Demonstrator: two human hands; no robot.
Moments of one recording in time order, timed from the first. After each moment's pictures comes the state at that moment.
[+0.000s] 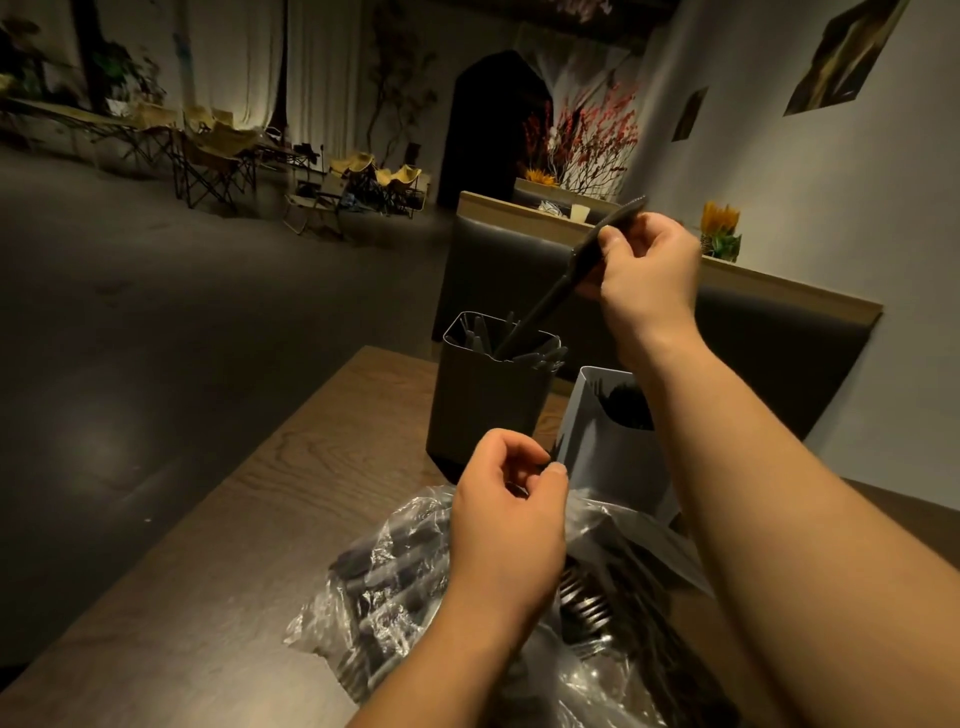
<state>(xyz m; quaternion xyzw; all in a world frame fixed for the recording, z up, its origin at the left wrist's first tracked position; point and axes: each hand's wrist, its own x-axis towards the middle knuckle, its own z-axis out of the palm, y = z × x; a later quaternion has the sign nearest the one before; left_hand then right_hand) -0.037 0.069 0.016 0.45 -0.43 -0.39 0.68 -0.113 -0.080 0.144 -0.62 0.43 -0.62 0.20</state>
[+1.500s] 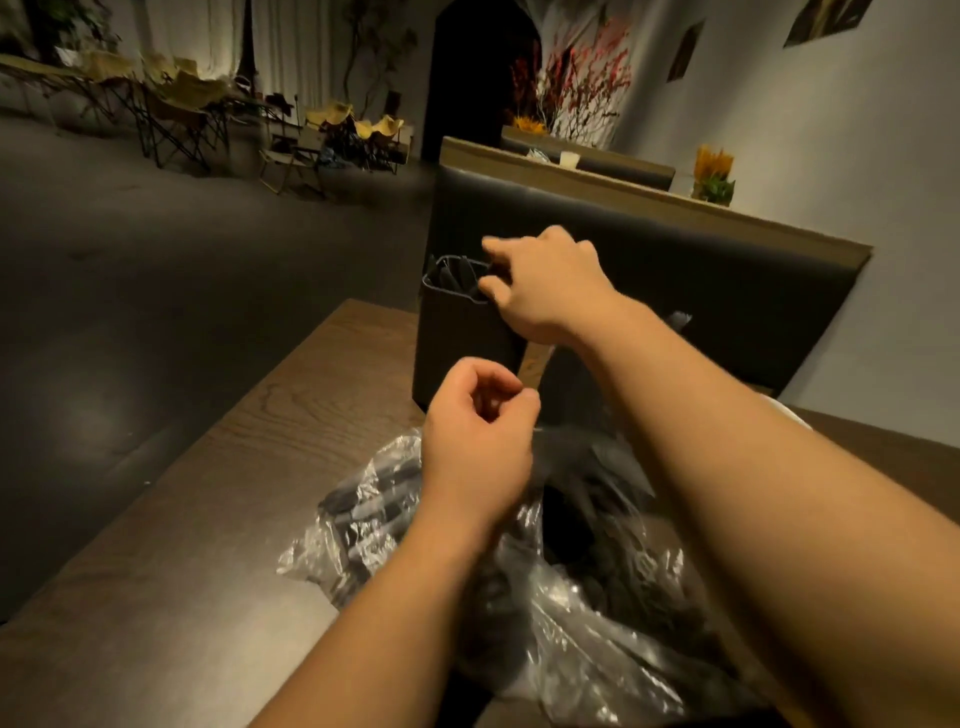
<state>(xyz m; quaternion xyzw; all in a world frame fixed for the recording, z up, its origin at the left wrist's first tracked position) -0.029 0.062 0.015 0.46 -0.43 -0.37 0.68 -0.092 -0.057 0.111 -0.83 0.53 -0.10 -0.15</state>
